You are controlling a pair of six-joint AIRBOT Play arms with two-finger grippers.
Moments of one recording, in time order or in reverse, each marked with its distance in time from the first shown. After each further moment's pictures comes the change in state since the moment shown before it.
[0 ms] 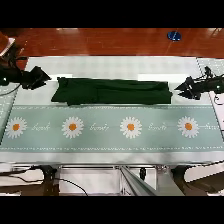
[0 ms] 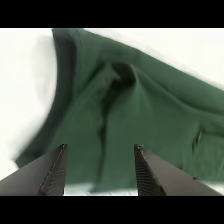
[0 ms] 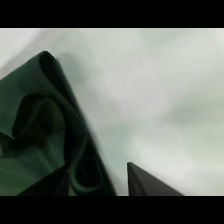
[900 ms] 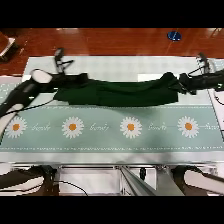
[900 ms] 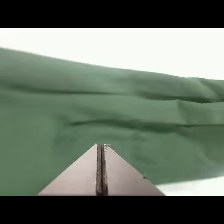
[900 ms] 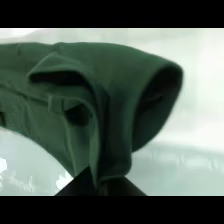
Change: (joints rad) left arm -0.563 0.045 -0.132 -0.224 0.406 0.081; right arm 0.143 0.441 -0.202 0.019 0.072 -0.124
